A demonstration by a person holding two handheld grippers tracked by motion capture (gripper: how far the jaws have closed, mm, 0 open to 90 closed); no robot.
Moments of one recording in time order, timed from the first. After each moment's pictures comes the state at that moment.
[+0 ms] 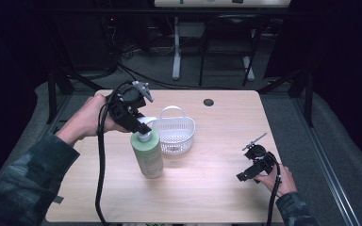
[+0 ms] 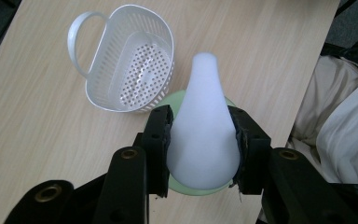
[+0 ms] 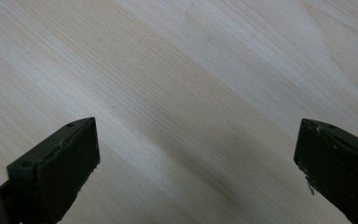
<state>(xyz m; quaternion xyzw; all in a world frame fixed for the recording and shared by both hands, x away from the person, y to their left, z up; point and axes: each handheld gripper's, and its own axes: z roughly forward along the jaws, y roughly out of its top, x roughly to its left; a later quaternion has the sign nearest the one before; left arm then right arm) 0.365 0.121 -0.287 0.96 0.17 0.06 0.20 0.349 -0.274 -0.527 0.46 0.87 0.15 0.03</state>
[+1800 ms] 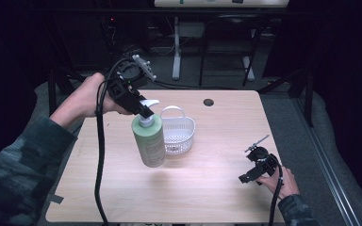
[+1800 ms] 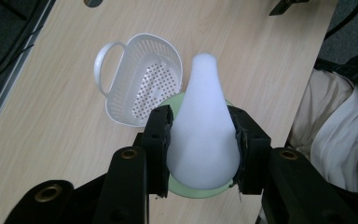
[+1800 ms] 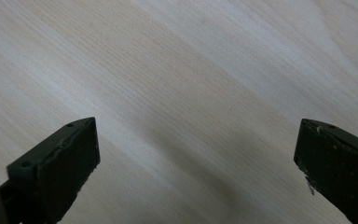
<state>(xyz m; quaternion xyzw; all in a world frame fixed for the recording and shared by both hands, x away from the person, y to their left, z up) 0.378 0.113 -0.241 0.96 0.17 0.07 0.21 0.345 -0.281 -0.531 0.47 0.87 0.15 0.03</state>
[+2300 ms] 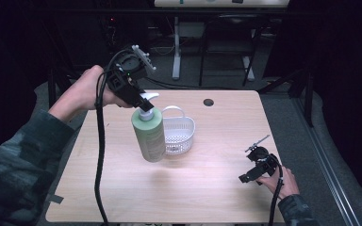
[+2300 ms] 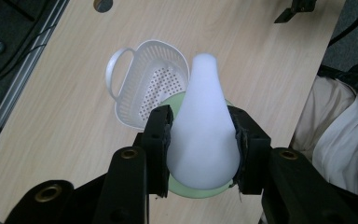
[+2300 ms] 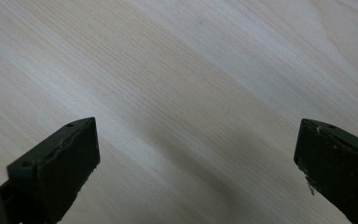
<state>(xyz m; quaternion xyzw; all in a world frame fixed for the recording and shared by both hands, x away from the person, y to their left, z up) 0.385 0.112 -0.228 0.96 0.17 0.08 0.21 0.344 -0.282 -0.530 0.47 0.87 0.15 0.03</state>
